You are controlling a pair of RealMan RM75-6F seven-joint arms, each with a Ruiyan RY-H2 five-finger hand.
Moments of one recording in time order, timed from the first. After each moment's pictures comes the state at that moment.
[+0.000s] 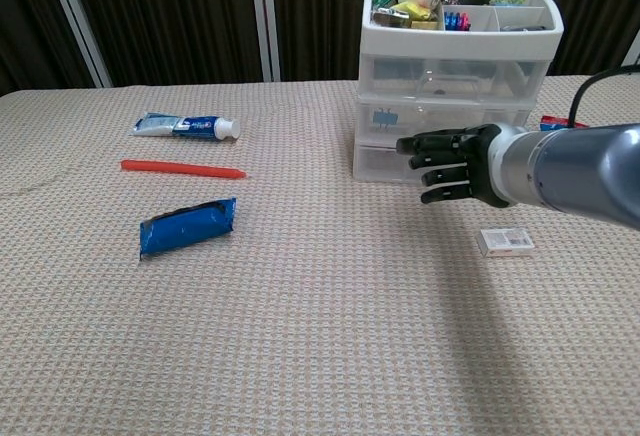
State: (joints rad) left arm -0.16 -1.14 -0.06 -1.62 1.51 1.46 0.07; right arm 0.75 -1.75 0.58 -1.63 -0.21 1.07 0.14
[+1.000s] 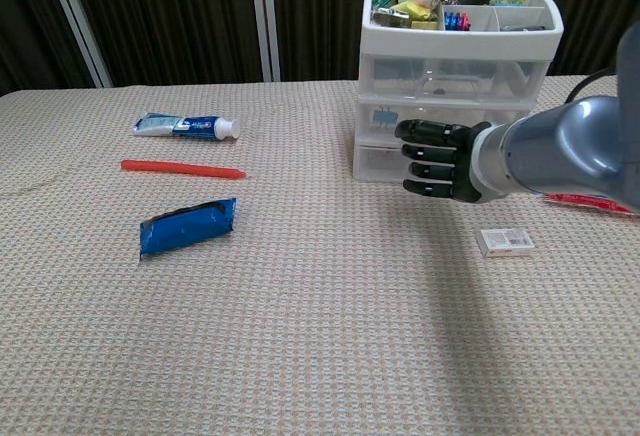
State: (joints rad) left arm -0.16 -1.13 -0.05 -1.63 1.50 1.44 0.05; right arm 0.76 -1.83 0.75 -1.53 -0.05 1.03 0.19
